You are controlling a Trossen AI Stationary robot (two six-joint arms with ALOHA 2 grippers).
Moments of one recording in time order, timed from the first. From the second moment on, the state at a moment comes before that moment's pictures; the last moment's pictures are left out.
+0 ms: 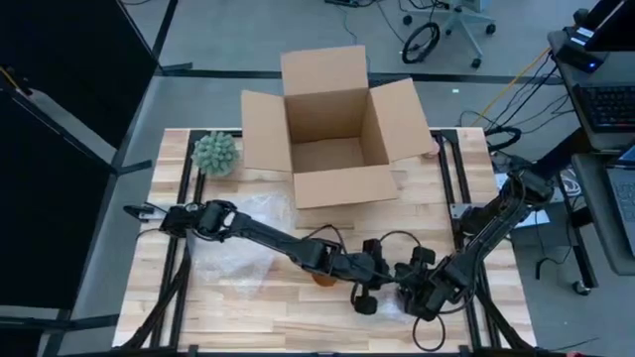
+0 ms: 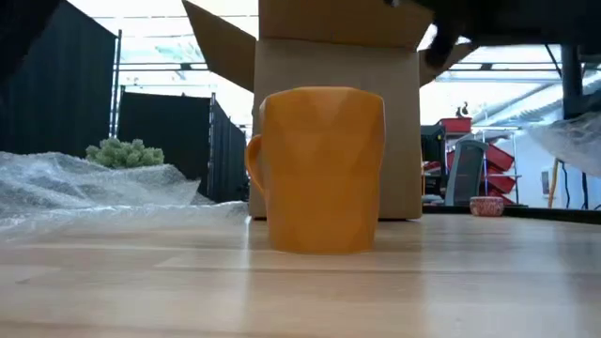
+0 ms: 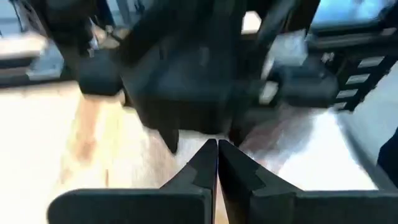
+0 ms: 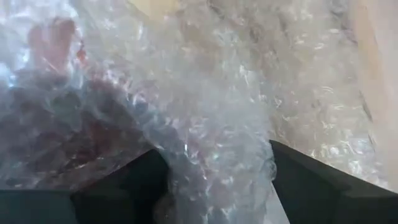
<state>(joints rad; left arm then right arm) -0.32 2.30 1.92 -0.11 -0.12 0.00 0.85 1.52 0.86 -0.72 0.28 1.12</state>
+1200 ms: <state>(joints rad) -0.32 2.44 1.93 0.08 0.00 0.11 0.85 1.45 0.98 -0.86 0.23 1.09</state>
